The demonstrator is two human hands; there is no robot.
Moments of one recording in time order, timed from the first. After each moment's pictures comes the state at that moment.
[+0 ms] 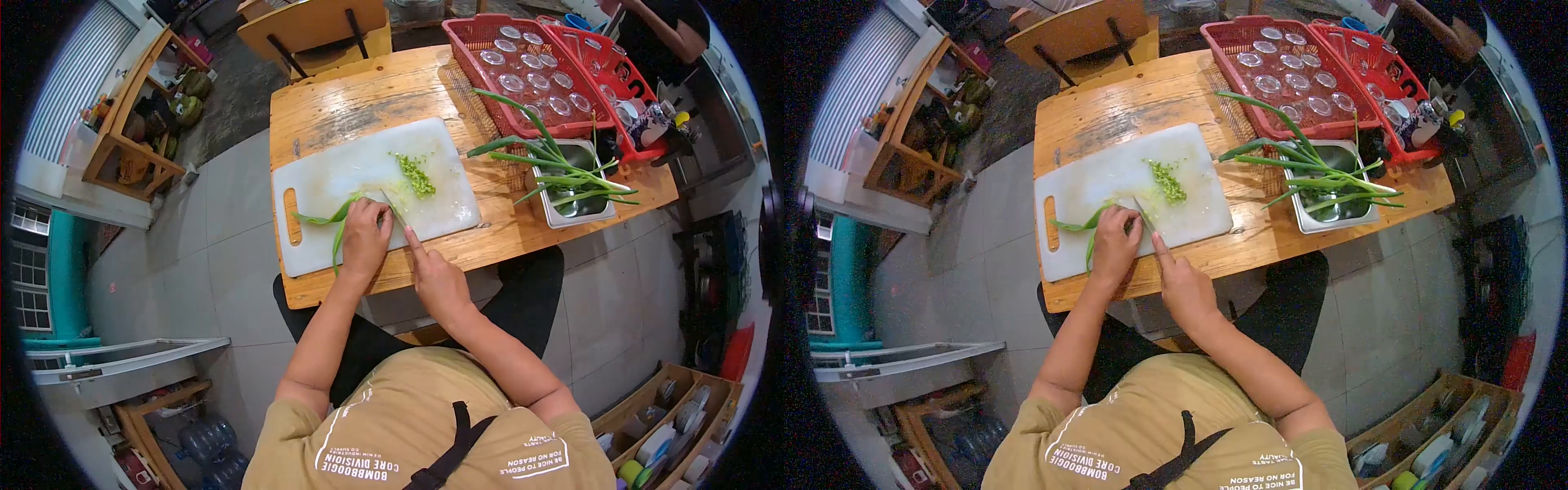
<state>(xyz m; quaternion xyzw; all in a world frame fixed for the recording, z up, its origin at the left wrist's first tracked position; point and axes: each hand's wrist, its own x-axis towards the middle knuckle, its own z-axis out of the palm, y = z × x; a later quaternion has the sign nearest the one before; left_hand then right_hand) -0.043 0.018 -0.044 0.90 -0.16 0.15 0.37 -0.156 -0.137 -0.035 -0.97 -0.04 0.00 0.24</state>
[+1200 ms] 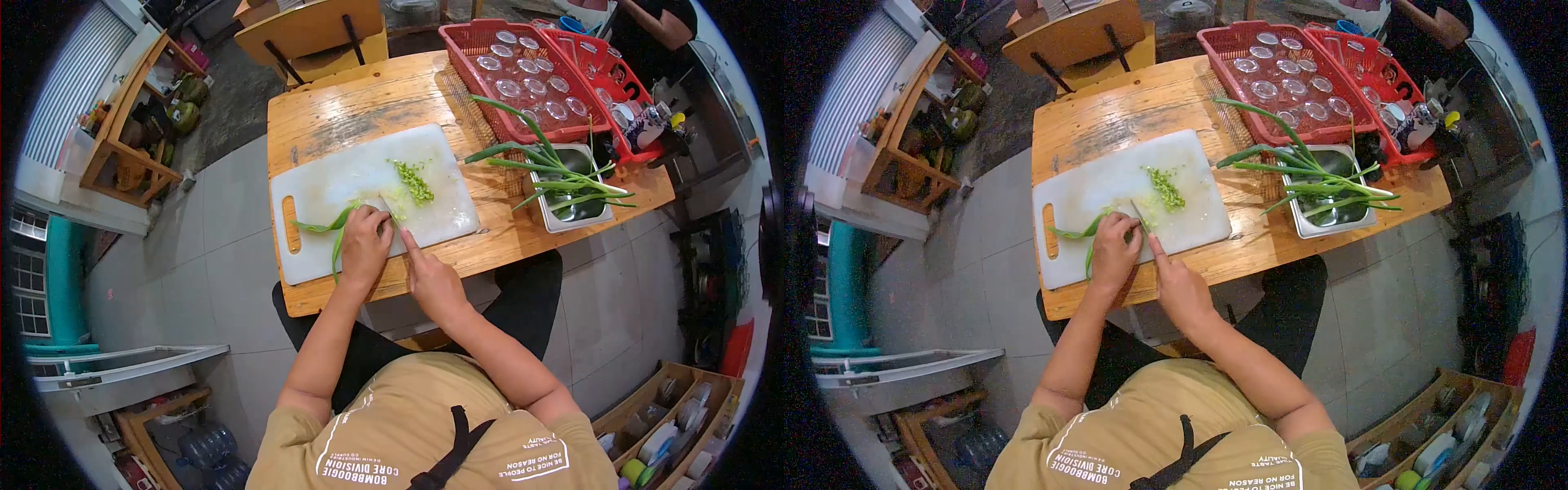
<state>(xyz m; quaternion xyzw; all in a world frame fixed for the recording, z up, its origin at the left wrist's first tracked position) -0.044 0.018 -0.040 0.91 -0.18 0.15 0.35 -0.143 -0.134 -0.044 -0.96 -0.05 -0.03 0.29</state>
